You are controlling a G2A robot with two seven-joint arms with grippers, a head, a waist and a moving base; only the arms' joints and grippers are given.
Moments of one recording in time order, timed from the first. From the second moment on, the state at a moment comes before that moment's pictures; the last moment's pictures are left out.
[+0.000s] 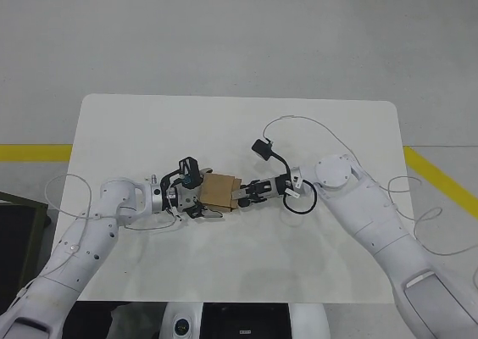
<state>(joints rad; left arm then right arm) 1.00 -1.00 -1.03 -1.31 1.20 -1.00 -0.01 -0.67 -1.30 0.79 -1.00 0.24 -0.25 1.19</state>
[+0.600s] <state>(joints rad) 1.00 -1.00 -1.02 -1.31 1.20 -1.00 -0.02 -0.71 -1.28 0.82 -1.02 0.23 -0.23 1.19</state>
